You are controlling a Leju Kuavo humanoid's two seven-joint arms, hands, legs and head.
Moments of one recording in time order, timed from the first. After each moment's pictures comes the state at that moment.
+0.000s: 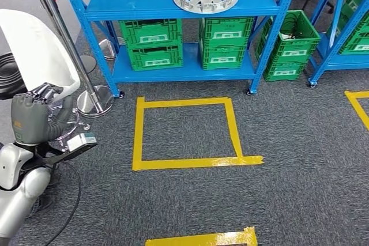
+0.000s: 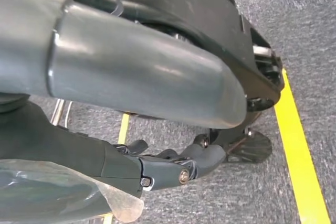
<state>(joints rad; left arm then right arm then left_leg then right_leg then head) -0.36 0.36 -0.39 -1.51 -0.96 0.65 -0.21 0.08 -0.30 1.20 -0.88 -1.42 -0.33 -0.23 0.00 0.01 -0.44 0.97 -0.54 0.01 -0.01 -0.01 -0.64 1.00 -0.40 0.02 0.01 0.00</state>
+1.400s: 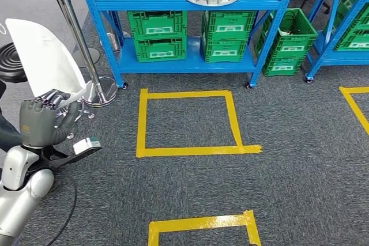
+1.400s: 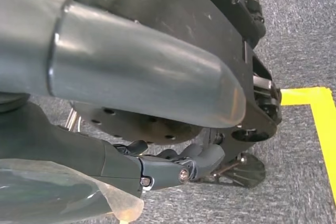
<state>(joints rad) -0.35 0.34 -0.38 -1.42 -0.98 0.68 -0.27 0.01 -0.22 1.28 -0.69 -1.42 -0.20 -0.24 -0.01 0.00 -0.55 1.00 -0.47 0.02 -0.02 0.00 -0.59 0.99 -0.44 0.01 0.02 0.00</state>
